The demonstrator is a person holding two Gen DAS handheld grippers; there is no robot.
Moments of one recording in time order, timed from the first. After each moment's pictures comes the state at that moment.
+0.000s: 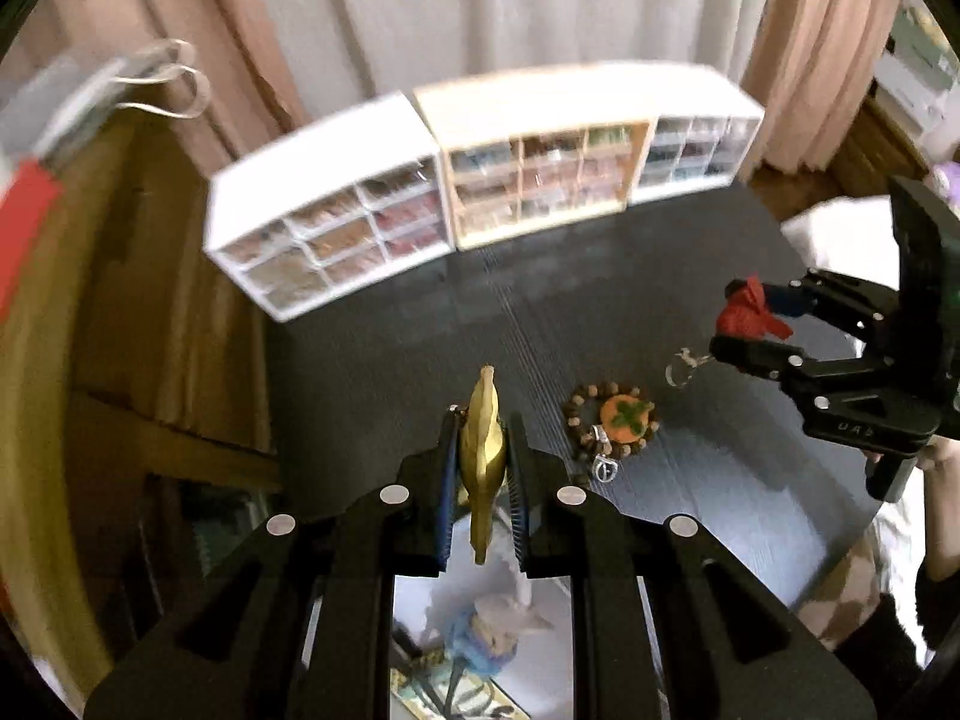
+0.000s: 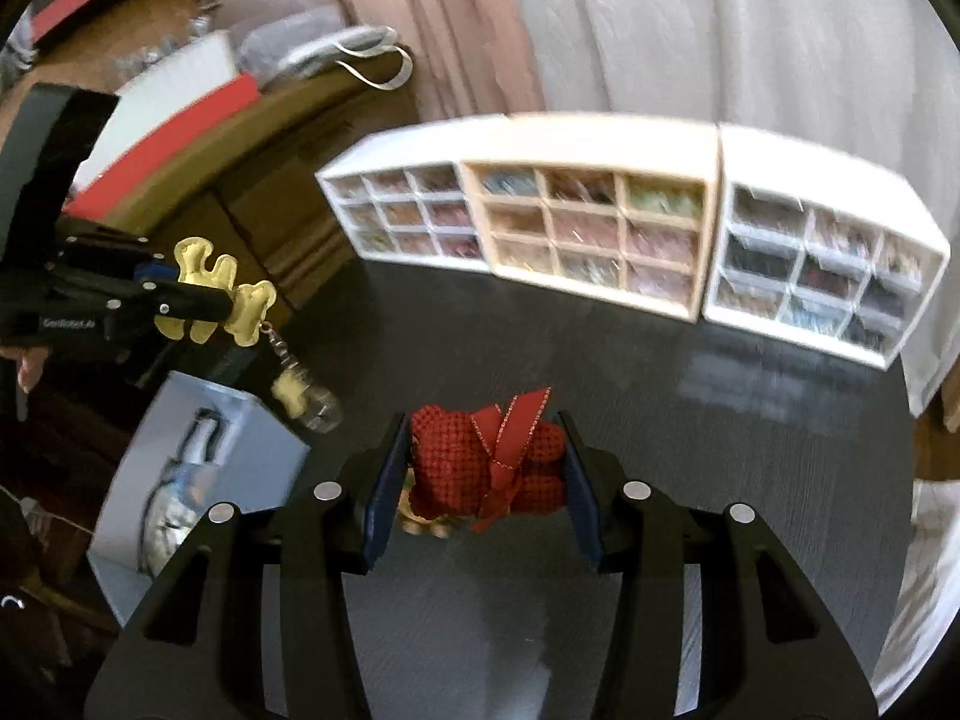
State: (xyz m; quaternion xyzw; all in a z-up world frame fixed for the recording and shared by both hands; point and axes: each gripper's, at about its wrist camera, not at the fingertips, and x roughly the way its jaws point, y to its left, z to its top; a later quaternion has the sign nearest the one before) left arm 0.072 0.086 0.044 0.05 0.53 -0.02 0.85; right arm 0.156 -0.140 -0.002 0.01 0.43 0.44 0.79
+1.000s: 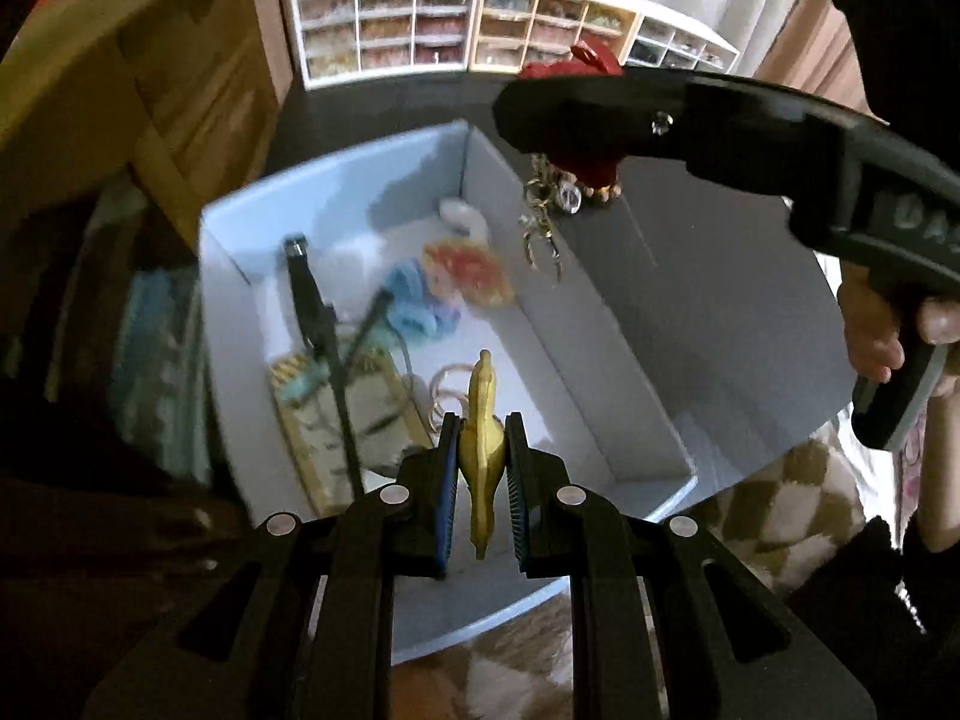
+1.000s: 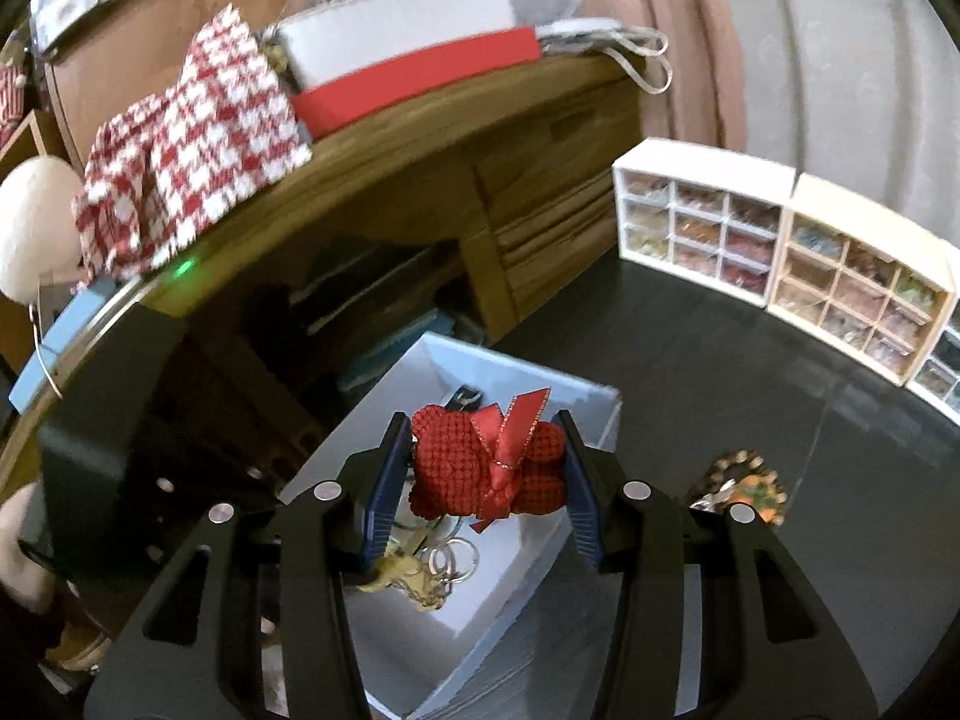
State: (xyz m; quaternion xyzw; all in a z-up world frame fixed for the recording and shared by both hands) left arm -0.096 0.088 -0.035 -0.07 0.56 -0.02 0.83; right arm 0.018 -0.031 0.042 -0.03 0.41 0.57 0.71
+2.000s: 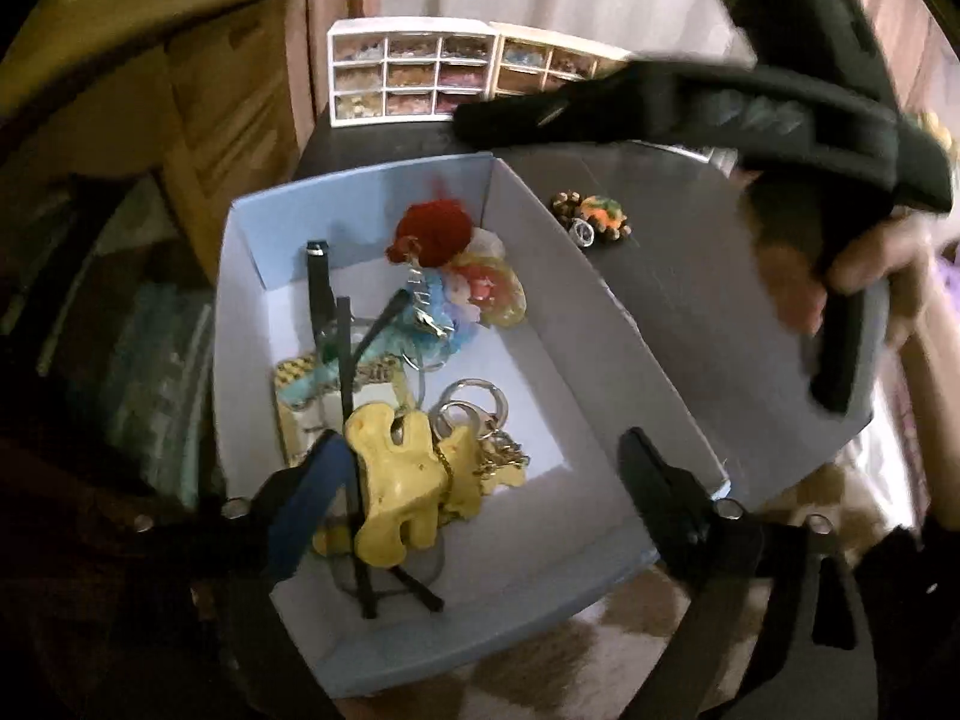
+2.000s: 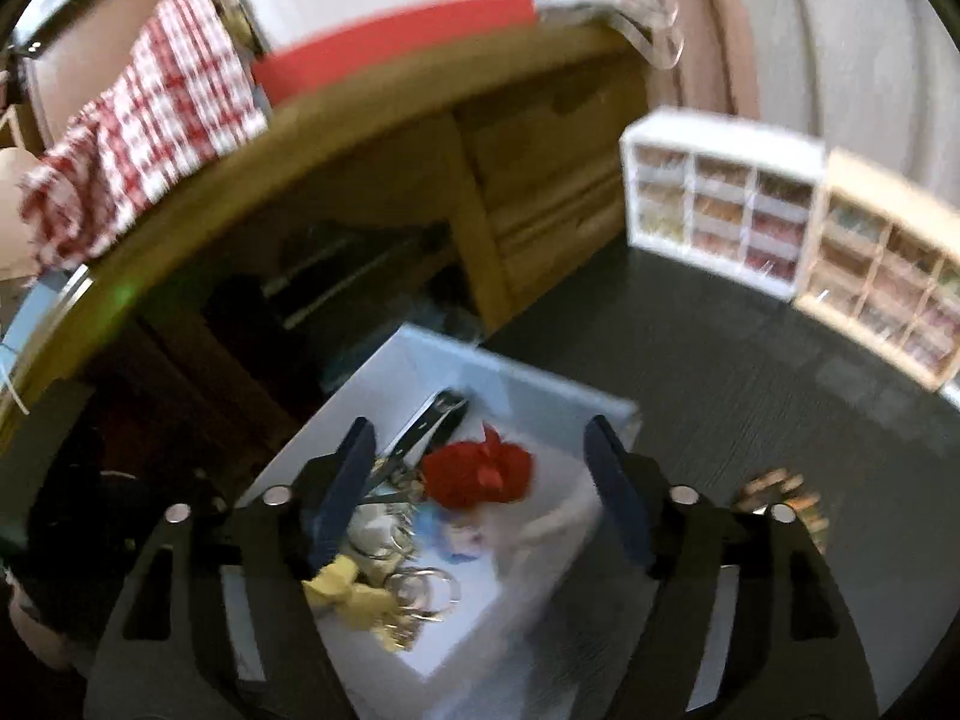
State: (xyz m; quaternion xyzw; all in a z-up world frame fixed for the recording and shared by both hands) left arm -0.121 0.089 -0.040 -0.07 0.47 0.00 0.88; right arm 0.044 -0.030 0.023 -0.02 0.38 0.56 0.73
